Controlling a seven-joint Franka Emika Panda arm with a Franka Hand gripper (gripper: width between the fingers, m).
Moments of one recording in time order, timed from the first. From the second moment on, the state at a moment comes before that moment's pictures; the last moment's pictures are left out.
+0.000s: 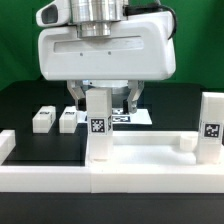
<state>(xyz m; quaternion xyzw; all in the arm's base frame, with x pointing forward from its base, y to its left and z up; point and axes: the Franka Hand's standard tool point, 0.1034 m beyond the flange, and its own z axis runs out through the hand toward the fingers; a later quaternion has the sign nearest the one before) 0.633 -0.045 0.104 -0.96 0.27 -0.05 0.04</state>
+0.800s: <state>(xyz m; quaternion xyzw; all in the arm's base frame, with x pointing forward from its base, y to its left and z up) 0.631 -0.052 0.102 -0.99 0.10 -0.06 0.03</state>
